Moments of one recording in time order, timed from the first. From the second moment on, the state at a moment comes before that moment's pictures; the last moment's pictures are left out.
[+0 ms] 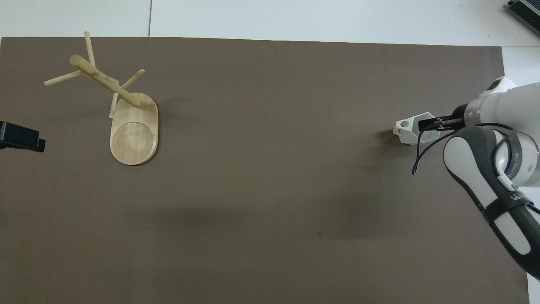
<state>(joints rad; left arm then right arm) -0.05 -0.04 0.01 -1.52 -0.02 1.46 0.04 -0.20 0.22 0.09 -1.94 0.00 2.32 -0.18</state>
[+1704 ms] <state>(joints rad) -0.05 -0.04 0.01 -1.52 -0.02 1.46 0.04 -0.20 0.26 0.09 -1.96 0.00 2.37 -0.16</state>
